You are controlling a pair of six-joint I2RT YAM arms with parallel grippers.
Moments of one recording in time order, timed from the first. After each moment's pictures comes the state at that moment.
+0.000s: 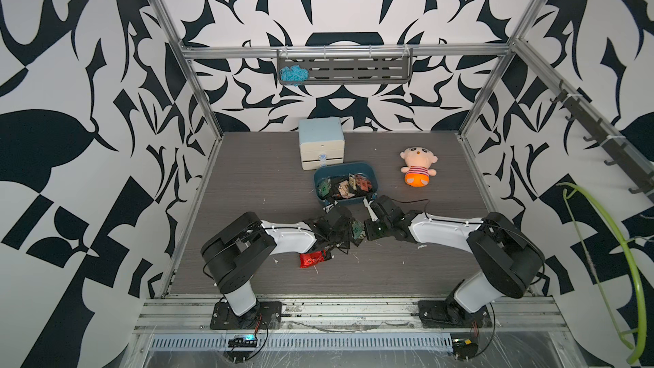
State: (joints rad) left arm -0.94 1.71 0.77 0.08 -0.01 -1.09; right arm 0.69 1.59 0.72 -0.15 -0.04 0.43
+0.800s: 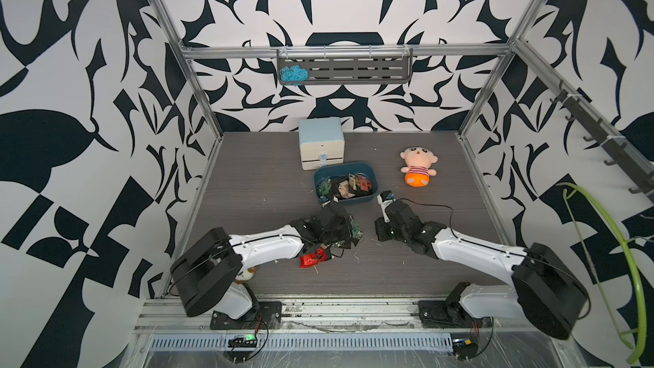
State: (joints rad) left arm -0.96 1.43 0.75 -0.06 0.00 -1.06; right arm 0.70 1.24 0.55 -0.12 0.13 0.44
